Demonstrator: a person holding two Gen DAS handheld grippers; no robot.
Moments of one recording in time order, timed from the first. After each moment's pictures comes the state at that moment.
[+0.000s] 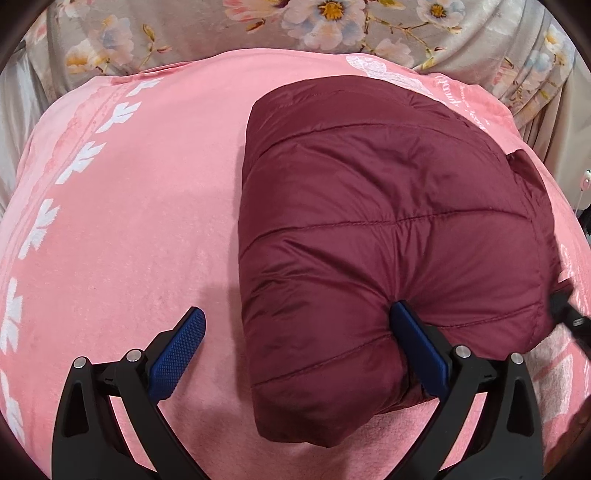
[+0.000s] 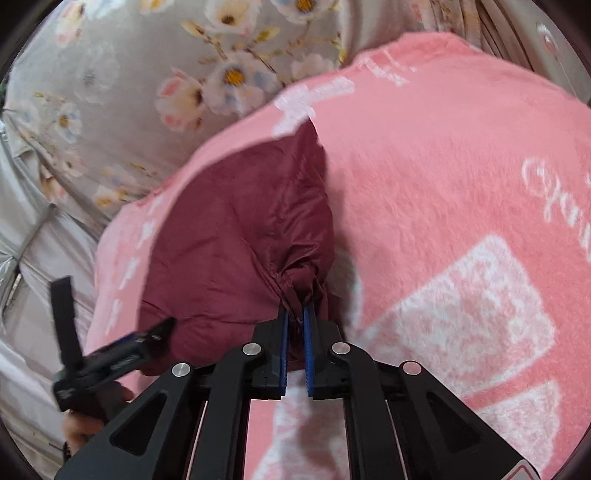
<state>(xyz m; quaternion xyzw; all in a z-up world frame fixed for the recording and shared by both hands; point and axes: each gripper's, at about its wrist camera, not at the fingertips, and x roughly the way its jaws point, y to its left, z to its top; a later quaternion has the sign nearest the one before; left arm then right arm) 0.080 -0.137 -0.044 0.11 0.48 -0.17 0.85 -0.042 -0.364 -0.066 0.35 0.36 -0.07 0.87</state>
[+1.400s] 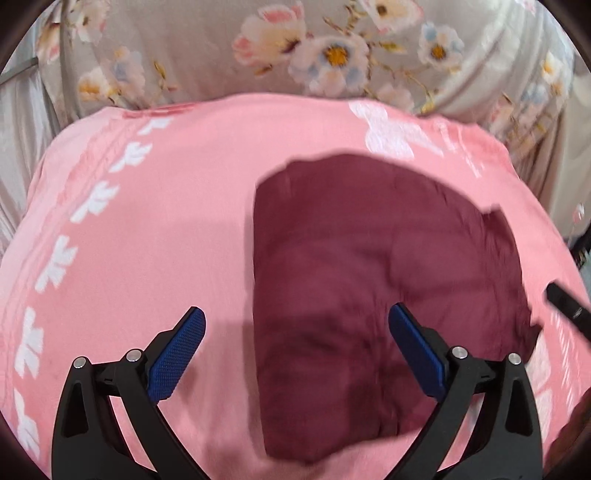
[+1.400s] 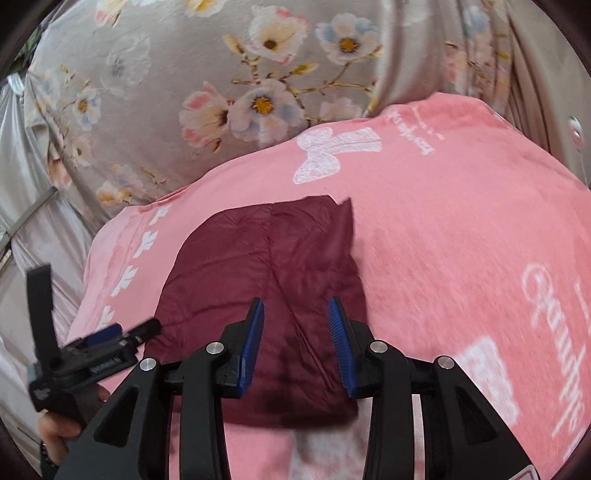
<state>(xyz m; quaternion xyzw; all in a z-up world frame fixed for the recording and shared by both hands) 0.104 -0.144 0.015 0.08 0.43 -0.17 0.88 -0.009 -0.364 0.010 0.25 0.32 -0.09 0.91</state>
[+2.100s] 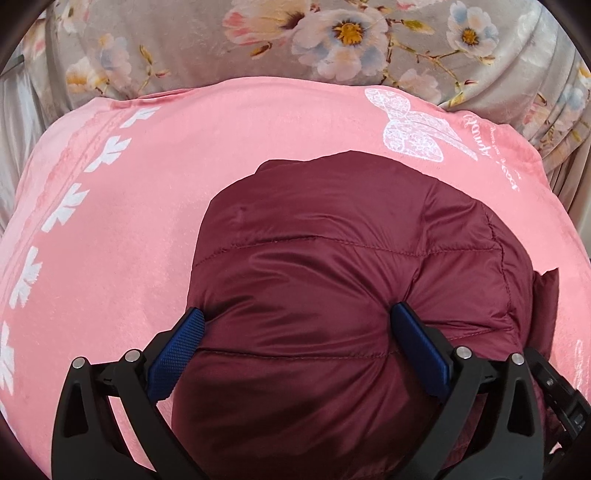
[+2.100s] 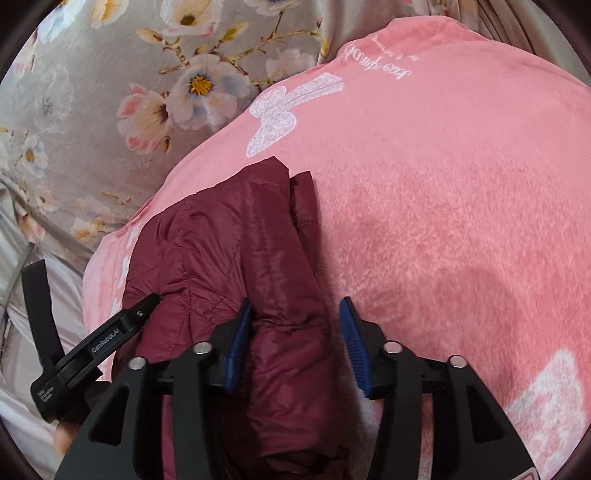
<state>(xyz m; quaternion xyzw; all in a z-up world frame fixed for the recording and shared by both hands) 0.171 -0.205 -0.033 0.08 0.45 -0.13 0.88 0.040 -0.409 -0.062 0.37 0.37 -0.10 0.85</state>
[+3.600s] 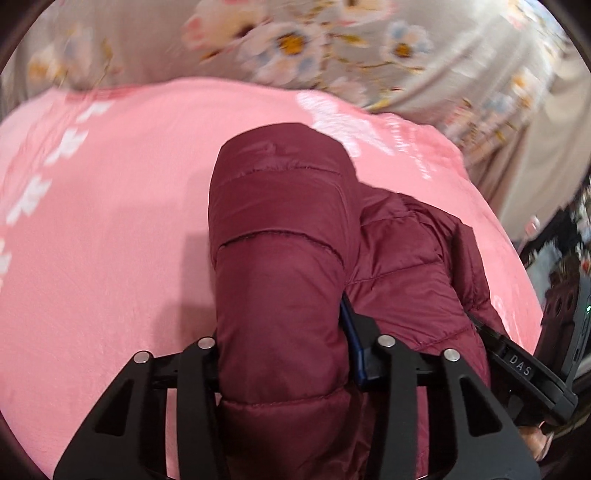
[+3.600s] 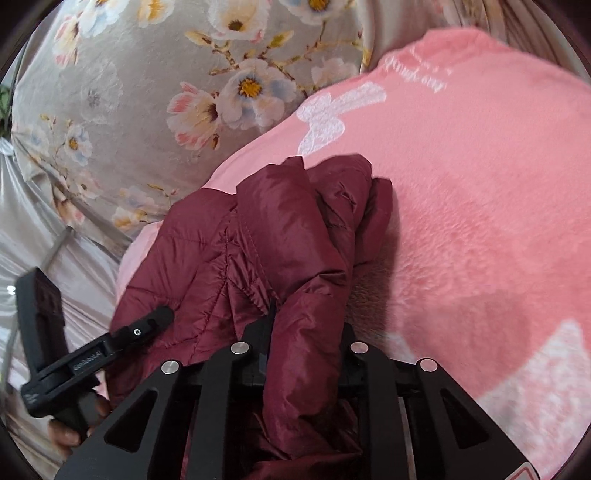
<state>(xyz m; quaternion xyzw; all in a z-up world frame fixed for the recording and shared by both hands) 0.112 -0.171 0.016 0.04 0.46 -0.29 0.84 0.006 -0.374 -0.026 0.36 0.32 -0.05 0.88</state>
